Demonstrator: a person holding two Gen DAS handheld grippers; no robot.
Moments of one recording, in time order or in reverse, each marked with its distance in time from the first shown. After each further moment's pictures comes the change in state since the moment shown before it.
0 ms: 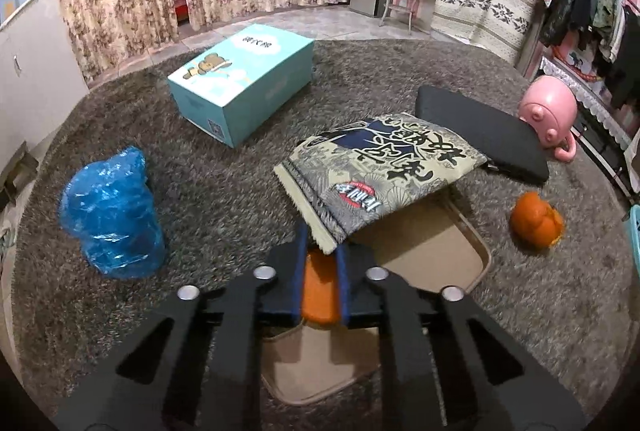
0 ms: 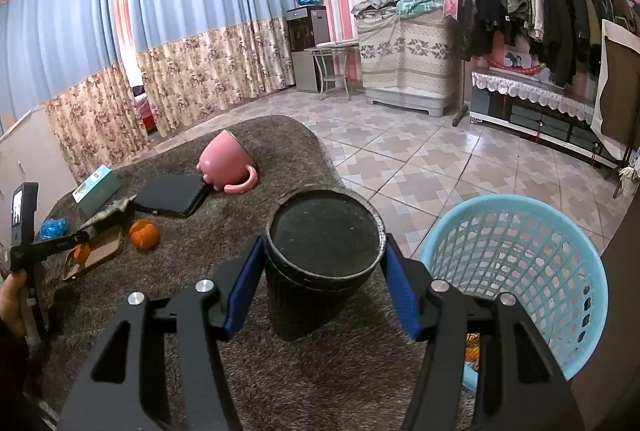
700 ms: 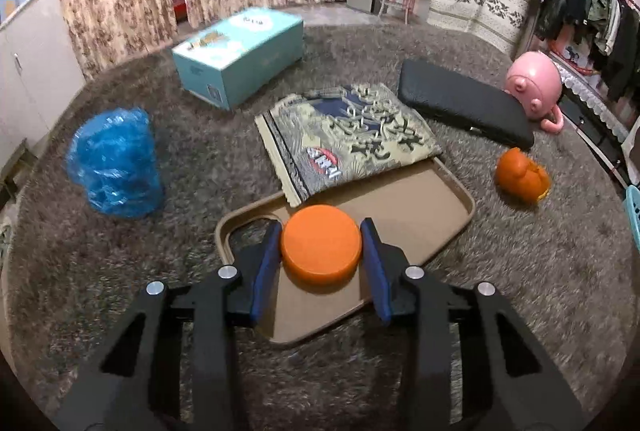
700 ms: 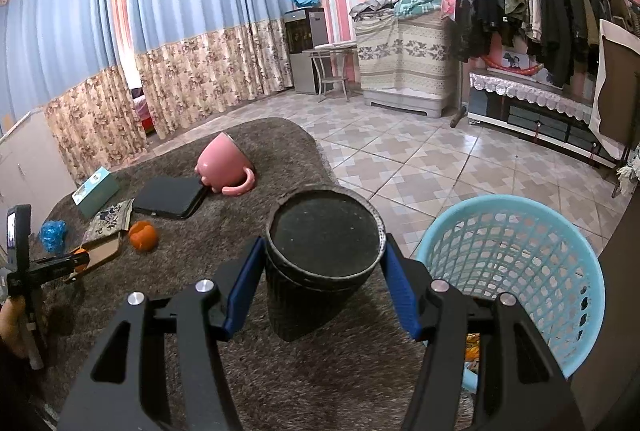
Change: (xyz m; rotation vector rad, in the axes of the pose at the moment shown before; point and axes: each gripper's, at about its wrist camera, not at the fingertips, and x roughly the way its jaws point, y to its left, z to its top) left arm -0.018 -0.004 -0.033 0.010 -0.011 0.006; right arm -0.003 -0.001 0.001 0.001 -0.010 -0.015
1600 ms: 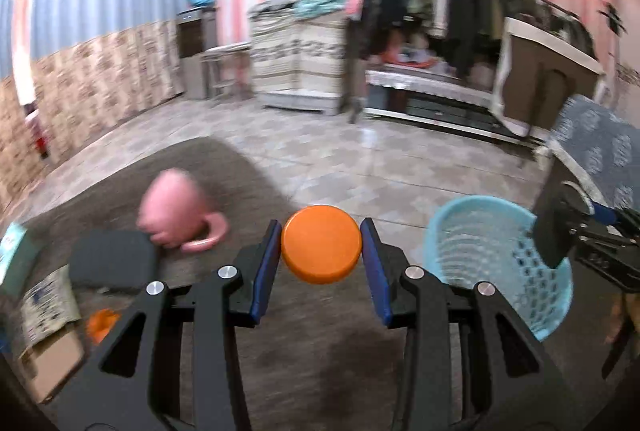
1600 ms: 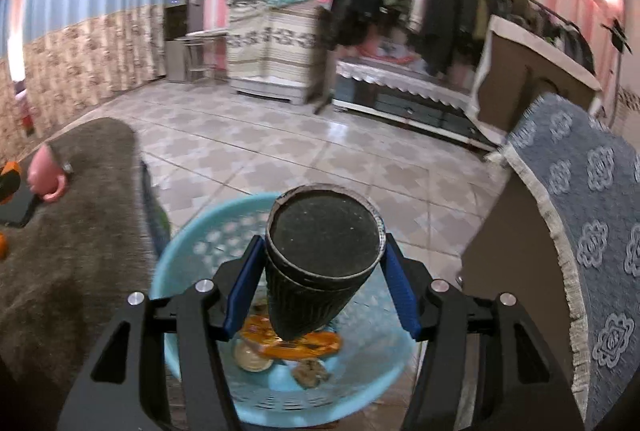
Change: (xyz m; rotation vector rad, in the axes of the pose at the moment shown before) left arm -0.085 -0.337 0.016 0.391 -0.264 -0.437; right arm -0.021 -0.154 0.018 0.086 0.063 -0.495
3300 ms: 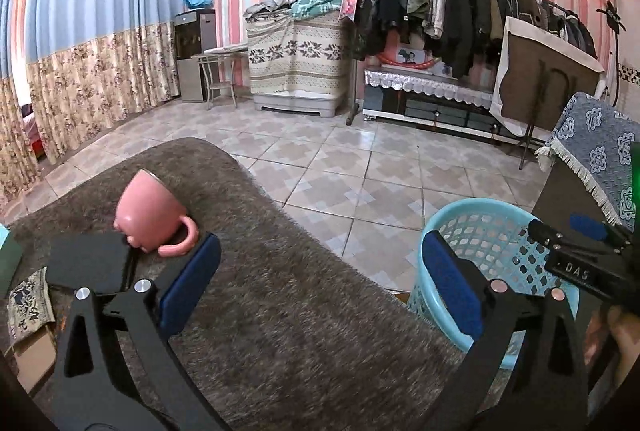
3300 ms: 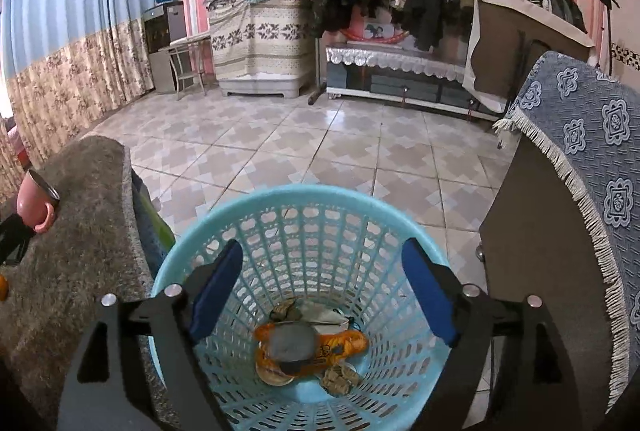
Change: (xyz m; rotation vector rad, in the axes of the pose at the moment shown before) left arm 0.019 -0.001 -0.005 -0.021 -0.012 0.022; right arm 0.033 0.017 -0.005 0.103 0.006 0.045
